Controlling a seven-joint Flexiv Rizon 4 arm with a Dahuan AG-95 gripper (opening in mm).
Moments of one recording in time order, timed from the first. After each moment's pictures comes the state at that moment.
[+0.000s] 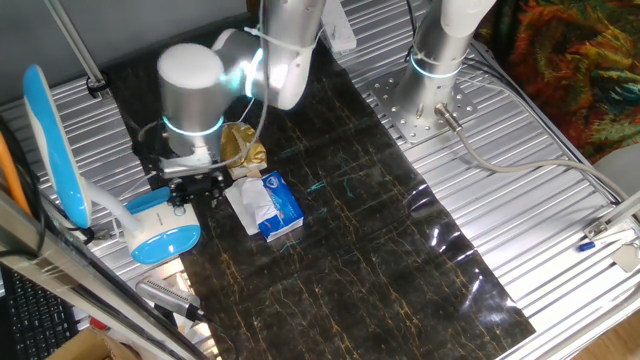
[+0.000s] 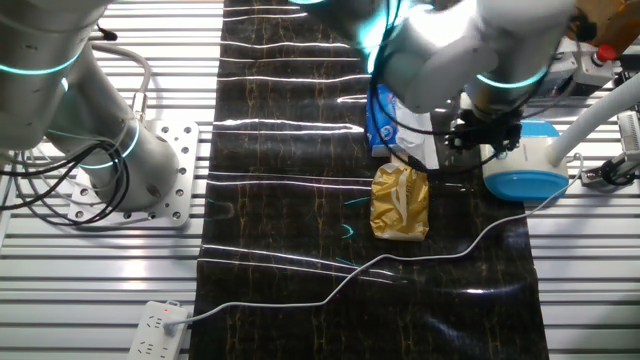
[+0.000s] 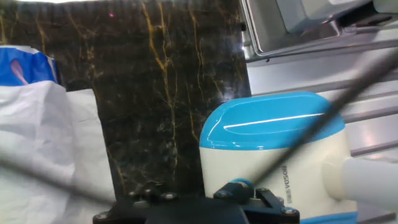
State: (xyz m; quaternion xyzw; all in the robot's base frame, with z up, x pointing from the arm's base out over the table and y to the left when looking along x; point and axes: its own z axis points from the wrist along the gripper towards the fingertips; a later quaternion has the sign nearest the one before) arm 0.663 0.033 0.033 -0.66 0.74 -0.08 0.09
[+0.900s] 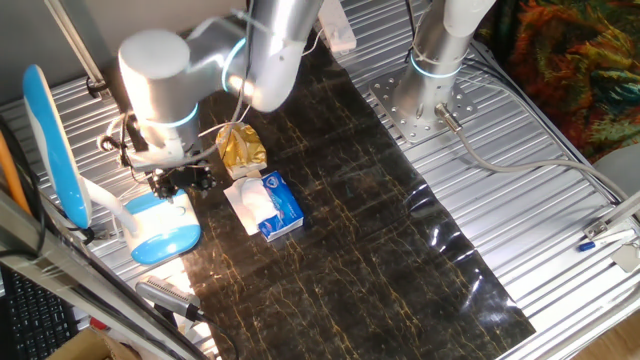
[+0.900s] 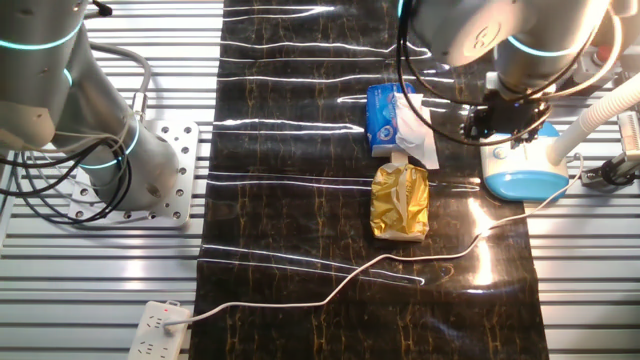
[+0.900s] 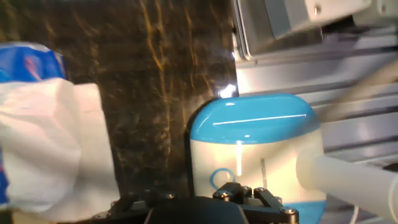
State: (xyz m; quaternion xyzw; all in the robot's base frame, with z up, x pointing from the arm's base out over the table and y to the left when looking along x) arm 0.667 0.031 0.088 -0.64 0.77 -0.05 0.05
